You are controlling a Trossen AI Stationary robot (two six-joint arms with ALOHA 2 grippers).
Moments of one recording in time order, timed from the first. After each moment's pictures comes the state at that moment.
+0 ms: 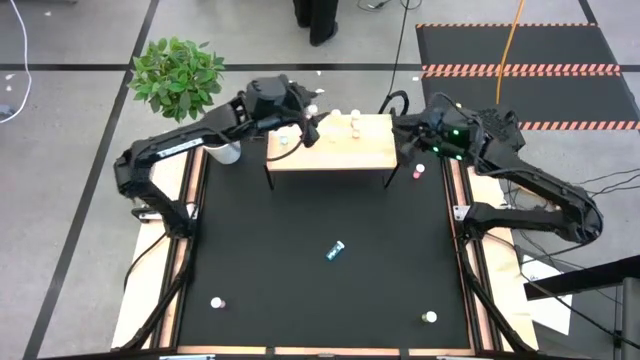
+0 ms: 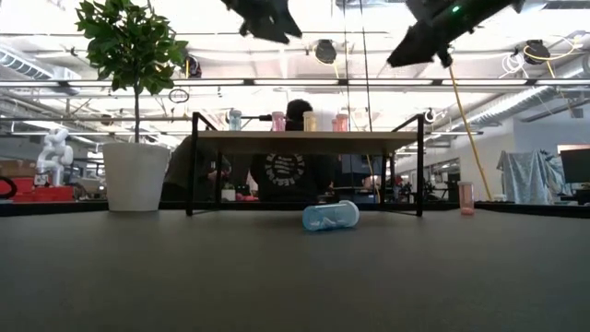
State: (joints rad) left arm 0.41 1.57 1.61 -0.34 -0.15 0.20; right arm -0.61 0.92 0.90 -0.32 0.02 0.10
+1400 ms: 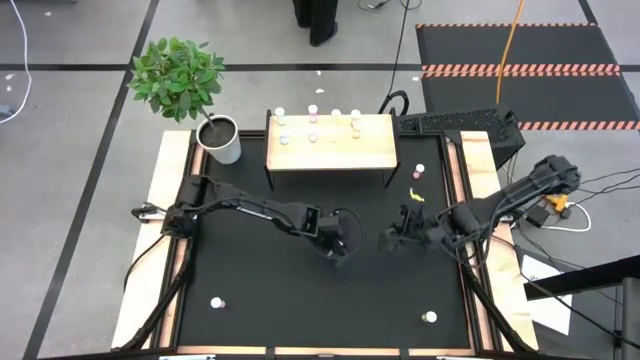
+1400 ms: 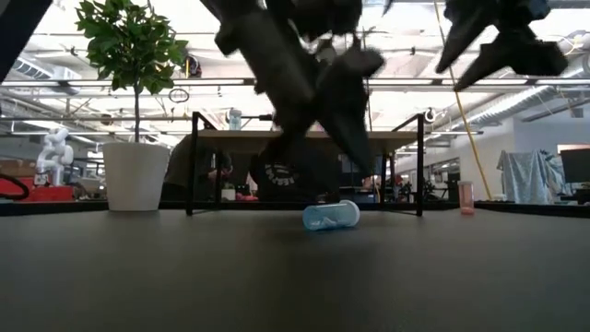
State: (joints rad) left arm -0.10 2.07 1.48 -0.40 0.03 -0.64; right arm 0.43 1.17 0.90 -0.74 0.44 1.54
